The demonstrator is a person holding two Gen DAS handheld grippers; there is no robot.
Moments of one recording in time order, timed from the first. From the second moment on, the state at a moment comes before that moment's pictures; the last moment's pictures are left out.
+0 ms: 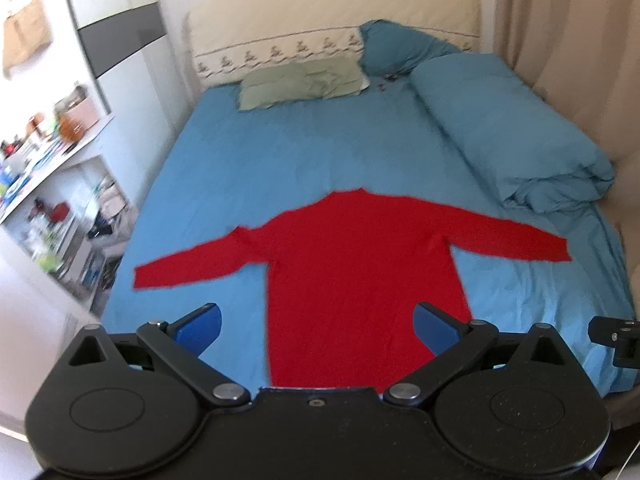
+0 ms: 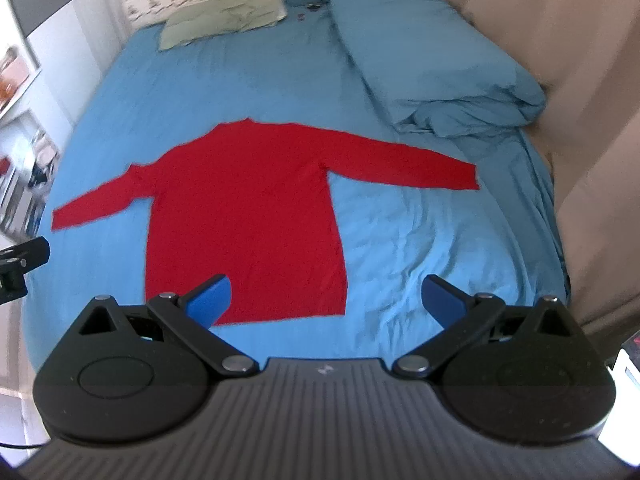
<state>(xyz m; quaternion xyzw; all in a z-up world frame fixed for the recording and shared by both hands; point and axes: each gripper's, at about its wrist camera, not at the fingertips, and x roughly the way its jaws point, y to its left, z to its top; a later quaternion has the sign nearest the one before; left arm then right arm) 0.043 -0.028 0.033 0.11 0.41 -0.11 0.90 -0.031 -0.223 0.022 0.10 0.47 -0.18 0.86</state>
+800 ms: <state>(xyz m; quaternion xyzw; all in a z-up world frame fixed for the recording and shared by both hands) 0.306 -0.247 -0.086 0.09 0.46 -0.09 0.88 0.181 -0.534 -0.109 0.14 0.49 -0.28 0.81</state>
